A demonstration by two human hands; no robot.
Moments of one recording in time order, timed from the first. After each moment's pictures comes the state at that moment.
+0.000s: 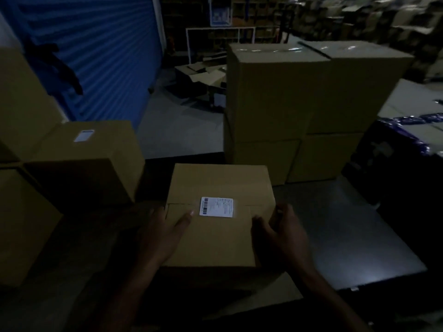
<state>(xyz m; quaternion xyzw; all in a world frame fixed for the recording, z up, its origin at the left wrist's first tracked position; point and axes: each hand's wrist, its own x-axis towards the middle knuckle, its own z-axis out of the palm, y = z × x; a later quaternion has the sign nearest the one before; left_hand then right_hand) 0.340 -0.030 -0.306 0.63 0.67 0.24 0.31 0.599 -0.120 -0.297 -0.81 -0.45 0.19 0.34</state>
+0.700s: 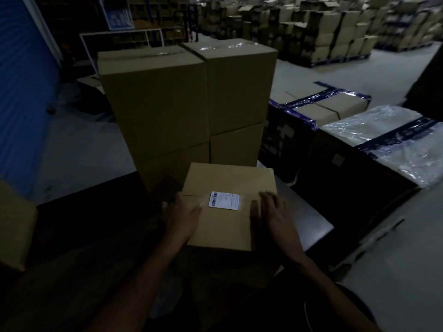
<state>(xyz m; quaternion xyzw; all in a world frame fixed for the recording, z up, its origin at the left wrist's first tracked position) 0.605 -0.005 -0.300 0.75 0.57 0.14 0.31 0.775 -0.159 -0.322 -0.86 -0.45 0.03 0.24</state>
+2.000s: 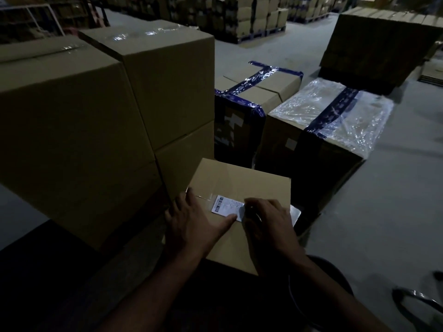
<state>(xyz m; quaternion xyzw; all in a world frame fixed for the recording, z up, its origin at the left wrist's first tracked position) 0.725 0.013 -0.313 0.90 0.40 0.11 0.12 0.819 -0.150 -0.318 -0.88 -0.36 -0.02 0.30</state>
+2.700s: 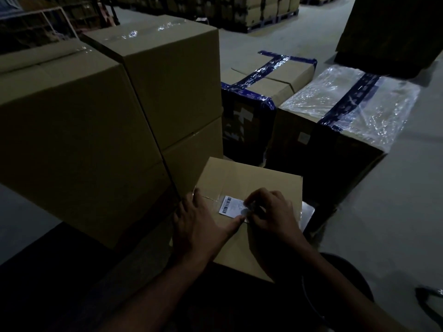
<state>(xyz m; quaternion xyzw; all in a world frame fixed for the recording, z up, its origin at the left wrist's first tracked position) 0.722 0.012 -0.309 0.90 0.40 0.10 0.13 0.839 -0.126 -0.313 -0.87 -0.35 0.04 0.35</state>
